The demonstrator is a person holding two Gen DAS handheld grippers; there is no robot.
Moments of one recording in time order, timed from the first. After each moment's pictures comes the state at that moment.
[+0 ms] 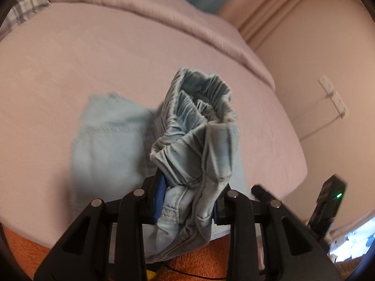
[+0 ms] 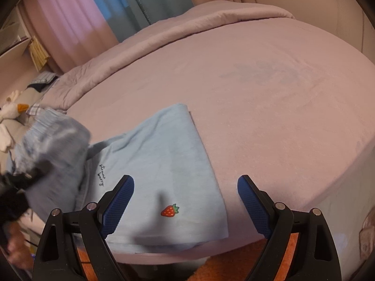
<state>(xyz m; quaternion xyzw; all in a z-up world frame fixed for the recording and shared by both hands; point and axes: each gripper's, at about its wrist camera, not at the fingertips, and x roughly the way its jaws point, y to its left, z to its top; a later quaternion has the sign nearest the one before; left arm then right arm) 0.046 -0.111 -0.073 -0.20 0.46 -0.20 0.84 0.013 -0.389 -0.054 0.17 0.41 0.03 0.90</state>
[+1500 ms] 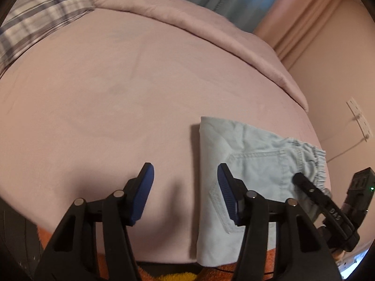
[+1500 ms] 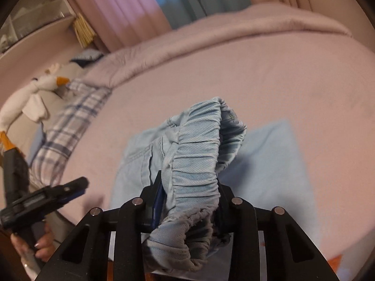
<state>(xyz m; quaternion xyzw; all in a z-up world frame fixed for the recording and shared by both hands) 0.038 -0.003 -0.054 -0.20 0.44 -0.08 0.87 0.045 -0.322 -0.025 0.14 0.38 0.17 0.90</state>
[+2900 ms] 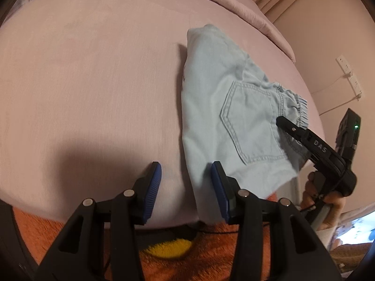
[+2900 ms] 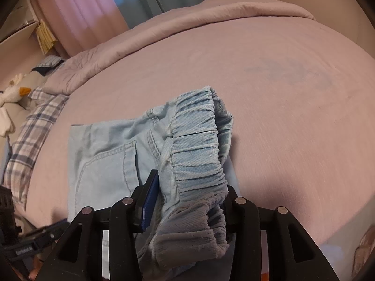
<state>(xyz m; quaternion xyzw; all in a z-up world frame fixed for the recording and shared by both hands) 0.000 -0.039 -0.129 -0.17 0.54 -0.17 0.81 0.061 -0.372 -0.078 0.14 0.43 0.07 0.89</state>
